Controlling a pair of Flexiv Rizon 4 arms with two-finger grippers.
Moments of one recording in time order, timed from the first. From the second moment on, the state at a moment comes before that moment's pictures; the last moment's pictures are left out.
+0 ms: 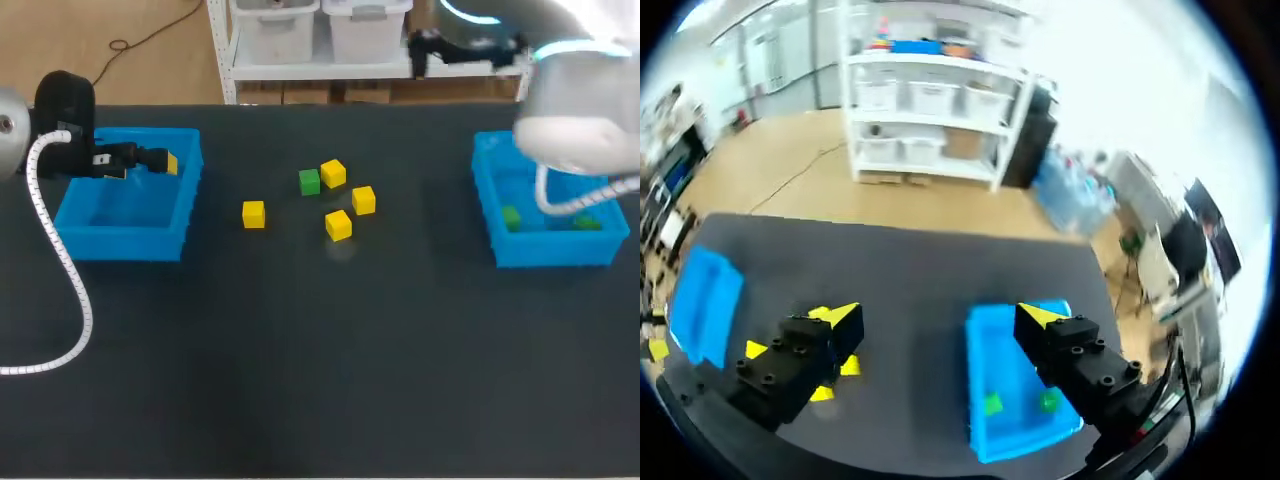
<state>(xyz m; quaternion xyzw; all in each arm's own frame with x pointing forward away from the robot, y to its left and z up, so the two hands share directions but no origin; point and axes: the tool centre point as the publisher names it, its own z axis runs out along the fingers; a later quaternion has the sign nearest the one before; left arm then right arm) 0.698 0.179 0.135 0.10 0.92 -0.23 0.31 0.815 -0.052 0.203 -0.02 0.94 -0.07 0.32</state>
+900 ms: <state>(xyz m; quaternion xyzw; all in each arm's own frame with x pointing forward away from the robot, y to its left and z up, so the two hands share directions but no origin) 0.698 0.179 0.135 0.10 0.92 -0.23 0.31 0.778 0.122 0.164 -0.44 0.86 -0.12 0.23</state>
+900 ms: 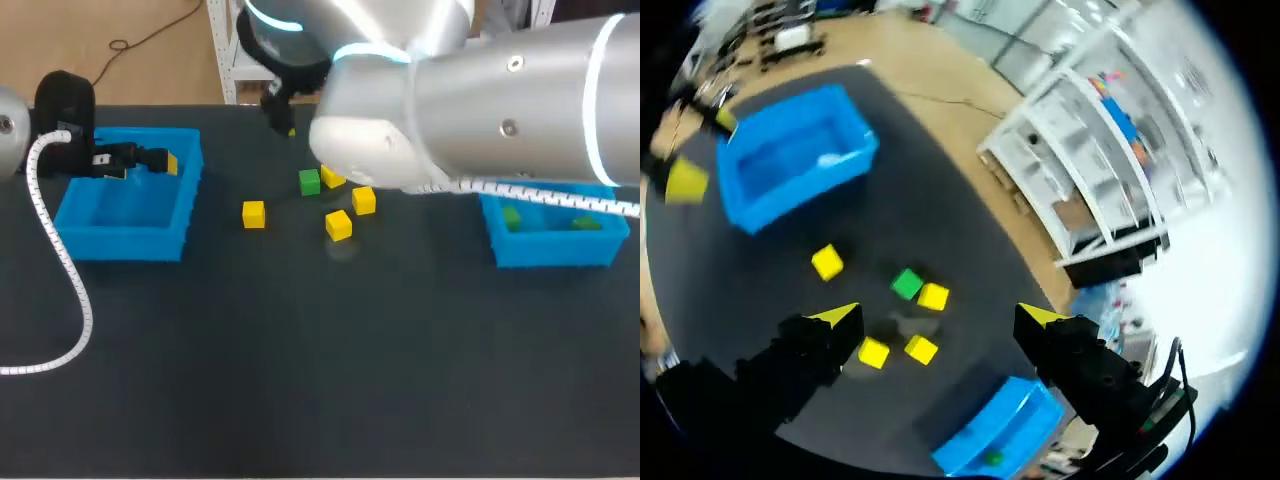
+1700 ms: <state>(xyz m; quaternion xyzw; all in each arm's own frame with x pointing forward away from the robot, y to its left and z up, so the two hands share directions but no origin) 0.698 0.179 0.135 0.10 0.92 -0.23 0.31 0.780 0.122 0.108 -0.74 0.63 -0.17 0.17</state>
